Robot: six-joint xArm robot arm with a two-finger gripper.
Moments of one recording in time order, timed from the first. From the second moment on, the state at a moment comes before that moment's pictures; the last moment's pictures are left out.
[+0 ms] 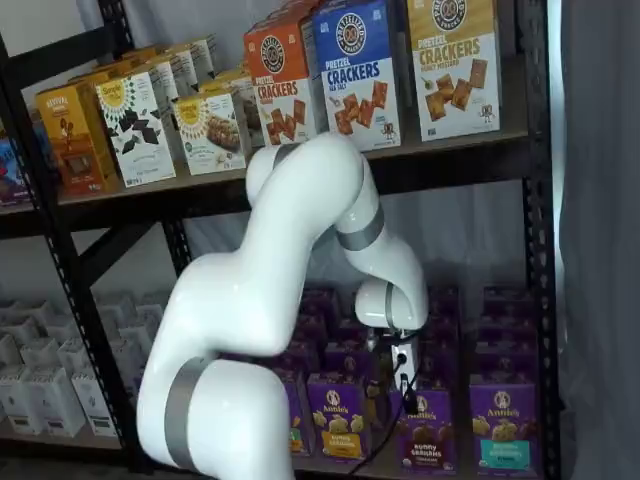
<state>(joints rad) -0.15 0.98 -1.39 0.01 0.36 -1.72</state>
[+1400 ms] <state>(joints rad) -0.13 0.71 -1.01 -0.14 0.28 -1.56</state>
